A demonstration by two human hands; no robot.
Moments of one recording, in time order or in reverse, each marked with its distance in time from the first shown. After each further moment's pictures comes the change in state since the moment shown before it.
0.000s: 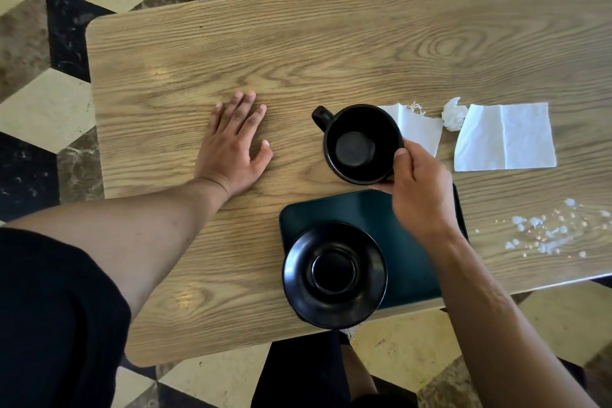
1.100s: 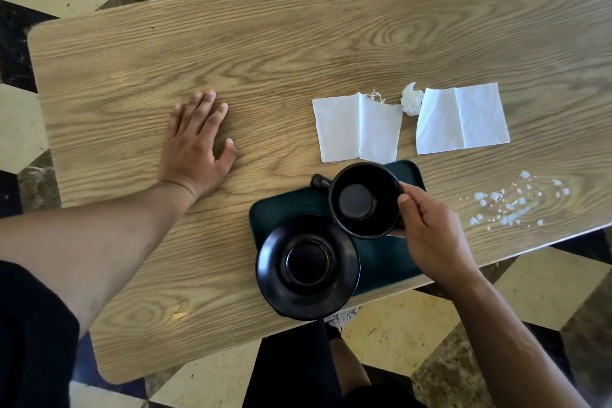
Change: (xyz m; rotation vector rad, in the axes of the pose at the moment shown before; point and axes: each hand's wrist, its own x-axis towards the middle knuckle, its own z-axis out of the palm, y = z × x) left_hand 0.001 -0.008 0.008 0.001 0.035 0.014; right_hand -0.057 0.052 -0.061 -0.066 -0.062 0.097
